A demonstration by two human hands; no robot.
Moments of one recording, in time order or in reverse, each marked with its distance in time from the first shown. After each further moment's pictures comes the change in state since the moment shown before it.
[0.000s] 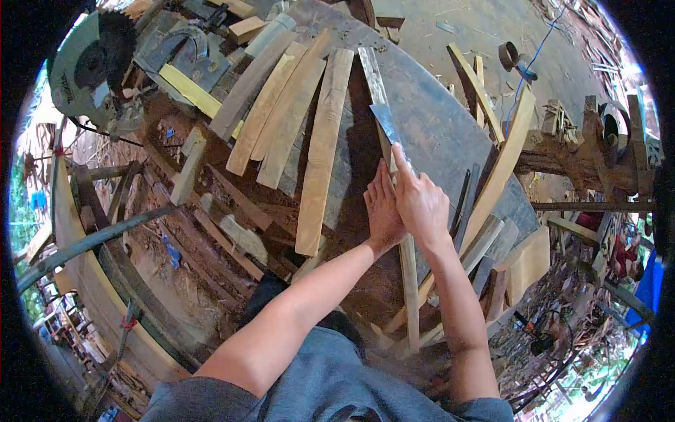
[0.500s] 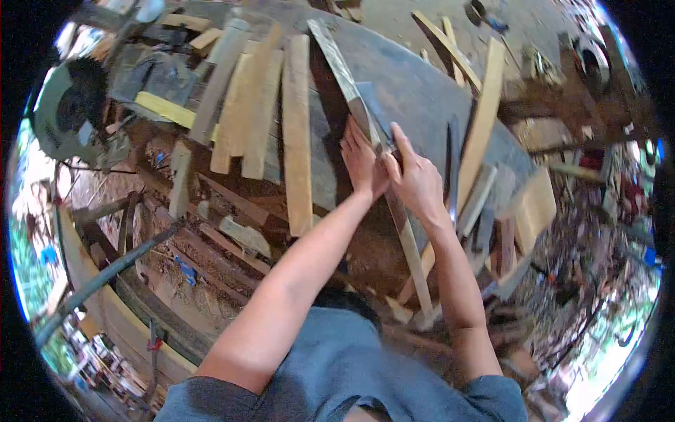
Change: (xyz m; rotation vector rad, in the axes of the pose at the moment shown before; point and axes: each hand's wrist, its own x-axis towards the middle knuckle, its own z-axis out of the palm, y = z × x) left_hand 0.026 -0.003 -0.005 -0.047 0.035 -0.007; right_hand -0.041 0.022 0.004 0.334 0.079 0.157
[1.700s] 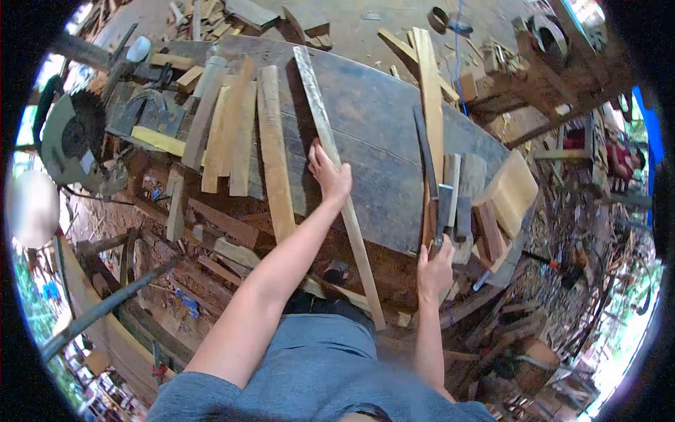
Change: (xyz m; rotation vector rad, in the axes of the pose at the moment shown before) left_hand -0.012 -0.024 0.004 -0.123 0.073 -0.014; right_hand -0.203 0.088 0.032 -0.265 0.464 0.558
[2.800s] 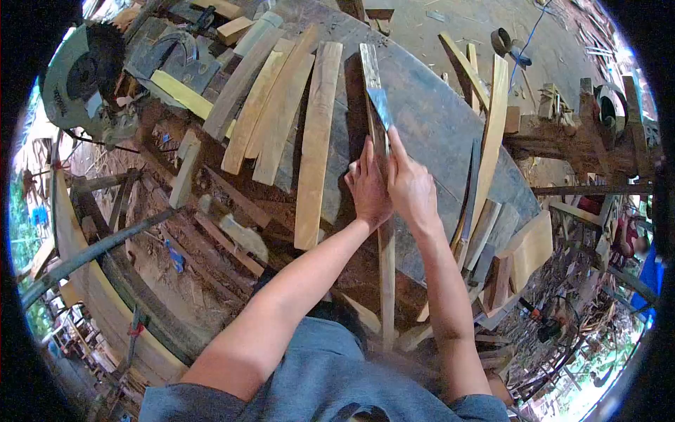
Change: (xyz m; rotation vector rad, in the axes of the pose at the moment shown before) left_hand -0.001 0.011 -0.011 0.245 -0.084 0.038; right_hand 0.136 -0.229 0.031 0.262 -0.498 -0.616
